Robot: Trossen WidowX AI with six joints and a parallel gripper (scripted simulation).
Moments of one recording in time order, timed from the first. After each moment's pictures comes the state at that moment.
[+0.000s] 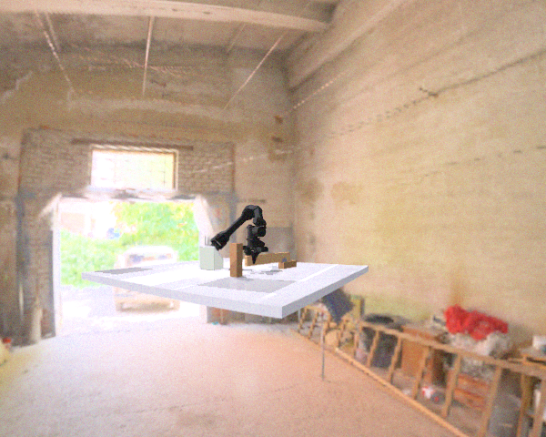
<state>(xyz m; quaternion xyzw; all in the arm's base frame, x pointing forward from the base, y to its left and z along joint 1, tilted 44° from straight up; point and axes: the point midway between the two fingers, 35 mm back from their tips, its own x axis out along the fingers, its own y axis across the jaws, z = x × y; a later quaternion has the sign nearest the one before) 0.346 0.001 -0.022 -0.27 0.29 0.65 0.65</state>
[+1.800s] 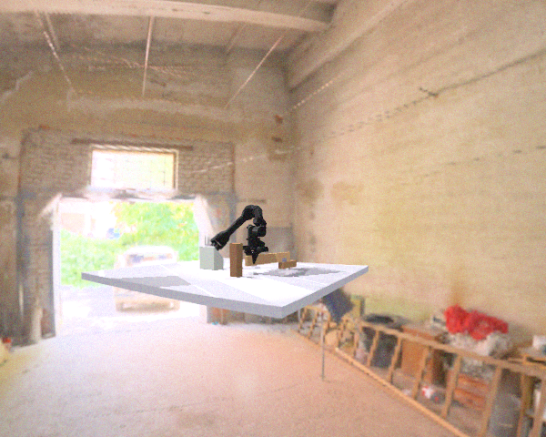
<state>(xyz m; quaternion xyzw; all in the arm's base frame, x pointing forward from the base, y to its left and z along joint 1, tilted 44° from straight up) 0.345 0.003 -0.020 -0.27 0.29 0.65 0.65</state>
